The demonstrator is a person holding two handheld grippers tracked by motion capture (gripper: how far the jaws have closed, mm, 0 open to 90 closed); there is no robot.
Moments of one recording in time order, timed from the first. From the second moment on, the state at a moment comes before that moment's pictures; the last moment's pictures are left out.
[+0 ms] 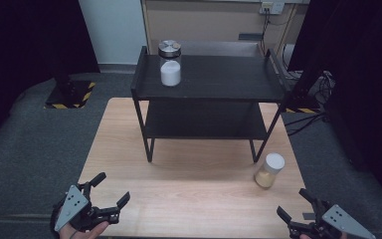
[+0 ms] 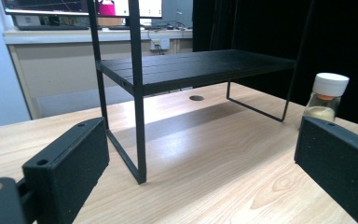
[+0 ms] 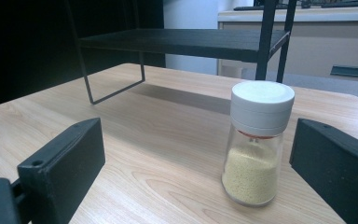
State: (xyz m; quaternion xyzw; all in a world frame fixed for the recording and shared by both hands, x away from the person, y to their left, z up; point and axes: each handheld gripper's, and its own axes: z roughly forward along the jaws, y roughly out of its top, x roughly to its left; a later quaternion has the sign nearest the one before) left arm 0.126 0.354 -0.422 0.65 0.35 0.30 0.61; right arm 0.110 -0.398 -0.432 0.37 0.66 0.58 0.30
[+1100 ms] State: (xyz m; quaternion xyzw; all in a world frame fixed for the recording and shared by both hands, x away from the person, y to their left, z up) left arm 0.132 0.361 -0.418 0.68 0.33 0.27 0.60; right arm 0.110 -0.400 -0.433 0.36 0.66 0.59 0.30
